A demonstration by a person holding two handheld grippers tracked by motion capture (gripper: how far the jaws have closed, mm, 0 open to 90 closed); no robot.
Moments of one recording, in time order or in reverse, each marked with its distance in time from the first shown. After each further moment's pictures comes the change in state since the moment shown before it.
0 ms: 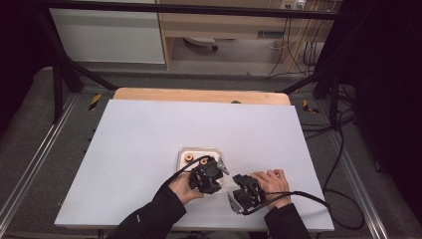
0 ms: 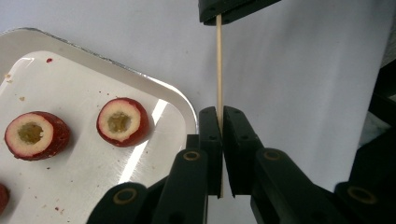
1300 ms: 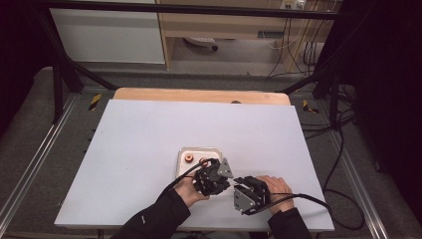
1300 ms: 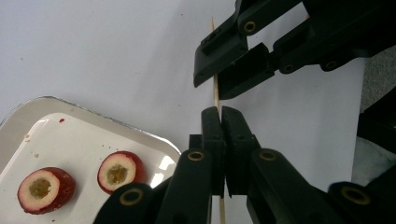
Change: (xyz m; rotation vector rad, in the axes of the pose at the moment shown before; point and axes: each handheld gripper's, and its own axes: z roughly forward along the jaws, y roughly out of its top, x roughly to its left) left arm -0.015 0.004 -0.003 -0.187 0.038 0.080; right arm 0.010 -0.013 -0.003 -0.125 0.057 0.276
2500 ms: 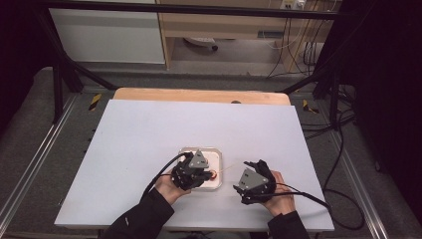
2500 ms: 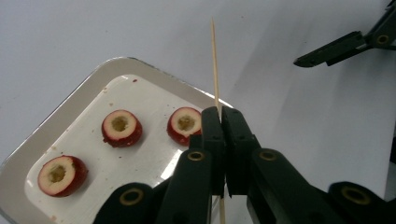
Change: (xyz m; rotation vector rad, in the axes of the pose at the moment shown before) left arm 0.026 -0.041 -0.031 -0.106 0.083 -0.132; right arm -0.021 -0.009 -0.007 -0.020 -0.032 0.513
